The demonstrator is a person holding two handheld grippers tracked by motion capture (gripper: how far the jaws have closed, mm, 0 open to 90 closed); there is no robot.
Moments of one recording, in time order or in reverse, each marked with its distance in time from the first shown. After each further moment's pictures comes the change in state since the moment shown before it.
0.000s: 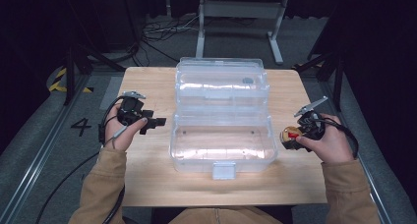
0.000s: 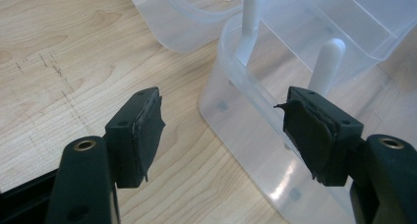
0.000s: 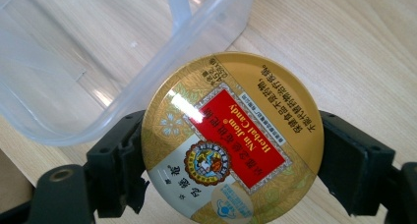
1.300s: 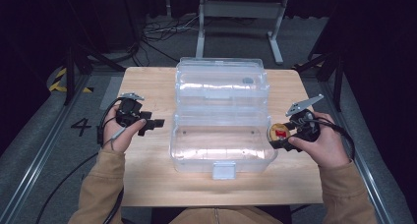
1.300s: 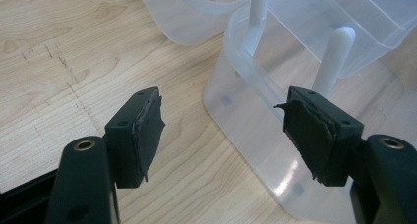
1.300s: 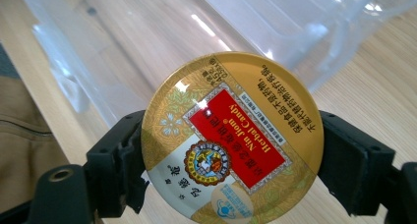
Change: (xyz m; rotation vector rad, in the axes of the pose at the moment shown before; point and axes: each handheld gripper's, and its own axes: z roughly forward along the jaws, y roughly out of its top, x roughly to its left) left arm 0.002 -0.006 -0.002 0.004 0.015 -0.020; right arm 0.041 0.023 -0.016 -0.144 0.101 -0.124
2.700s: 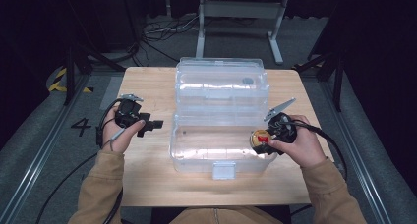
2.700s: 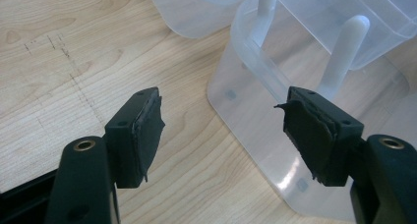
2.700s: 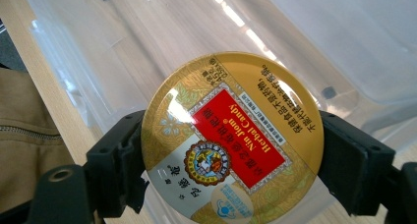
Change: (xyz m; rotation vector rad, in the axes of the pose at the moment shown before) left arm 0.003 -0.003 0.001 0.013 0.005 -0.003; right arm 0.014 0.017 0.047 0.090 0.063 -0.014
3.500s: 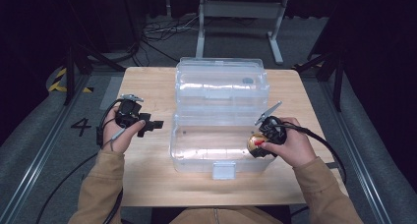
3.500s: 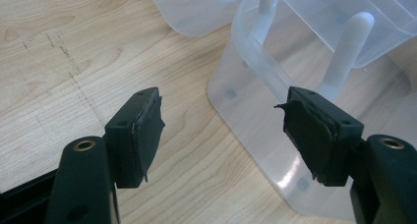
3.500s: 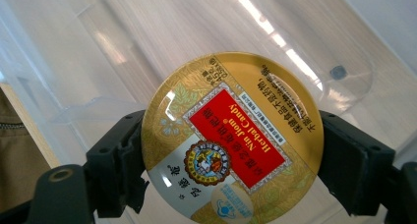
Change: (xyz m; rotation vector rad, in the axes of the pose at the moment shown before) left arm 0.000 0.000 0.001 0.005 -0.001 -0.005; right arm -0.002 0.004 0.028 0.130 -0.040 -0.005
